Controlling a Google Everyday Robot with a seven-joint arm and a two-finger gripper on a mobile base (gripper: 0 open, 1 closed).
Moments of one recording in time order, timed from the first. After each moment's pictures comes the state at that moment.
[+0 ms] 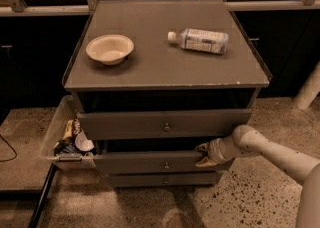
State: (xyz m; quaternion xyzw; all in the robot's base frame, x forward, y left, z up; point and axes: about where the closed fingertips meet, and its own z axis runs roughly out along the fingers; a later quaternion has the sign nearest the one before) arm 0.603 -0.200 0.388 -0.71 0.63 0.10 0.30
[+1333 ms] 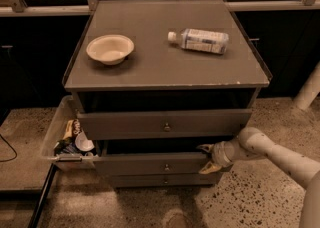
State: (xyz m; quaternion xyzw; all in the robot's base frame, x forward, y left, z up) arm 0.588 -0.212 0.383 -0.70 0.64 0.14 0.30
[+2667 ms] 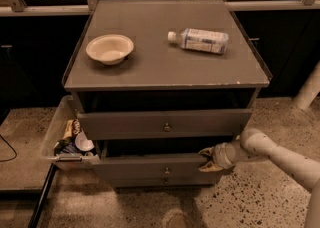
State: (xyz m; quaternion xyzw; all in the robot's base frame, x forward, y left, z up) arm 0.580 -0.210 0.389 -0.70 0.64 0.14 0.30
